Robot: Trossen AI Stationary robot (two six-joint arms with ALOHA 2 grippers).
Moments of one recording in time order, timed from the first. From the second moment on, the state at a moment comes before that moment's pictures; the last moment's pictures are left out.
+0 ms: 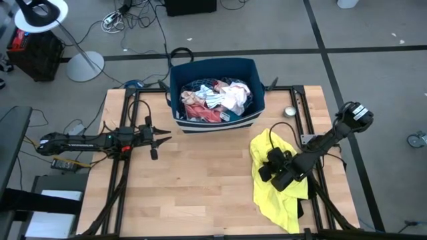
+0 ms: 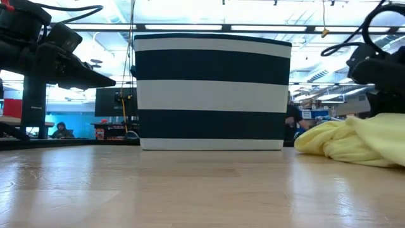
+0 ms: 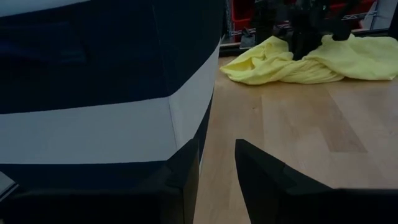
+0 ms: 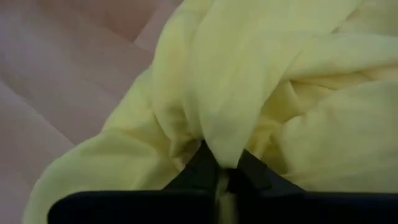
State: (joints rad) left arm 0.05 0.26 0.02 0.08 -0.21 0.12; right arm 0.68 1.40 0.57 -0.56 0.57 1.67
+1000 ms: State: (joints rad) left arm 0.05 0.26 0.02 0.08 -0.21 0.10; right arm 0.47 1.41 1.63 -1.45 0.78 1.05
